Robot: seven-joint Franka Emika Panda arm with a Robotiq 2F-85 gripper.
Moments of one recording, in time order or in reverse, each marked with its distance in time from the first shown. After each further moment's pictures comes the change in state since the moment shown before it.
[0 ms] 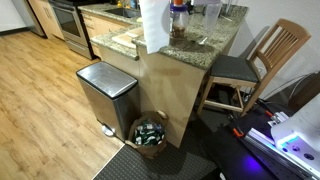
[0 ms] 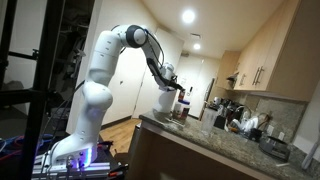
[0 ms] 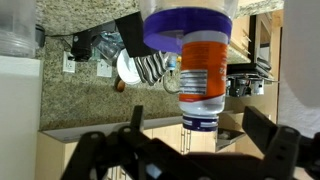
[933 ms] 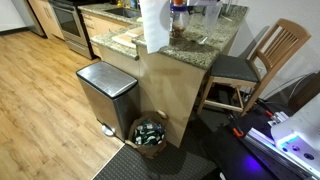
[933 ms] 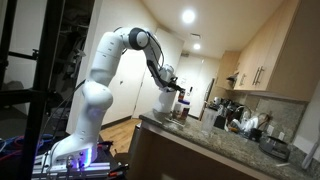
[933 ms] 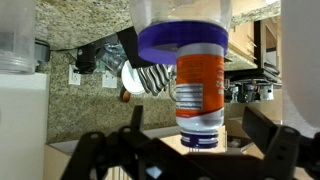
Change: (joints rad) arm 0.013 0.046 0.006 0.030 0.103 -0.043 -0.051
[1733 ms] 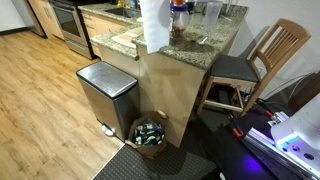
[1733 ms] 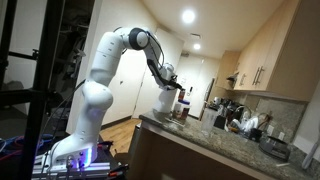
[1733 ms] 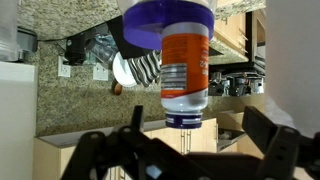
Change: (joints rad) arm 0.004 0.000 0.007 0.030 -0.019 0.022 0.000
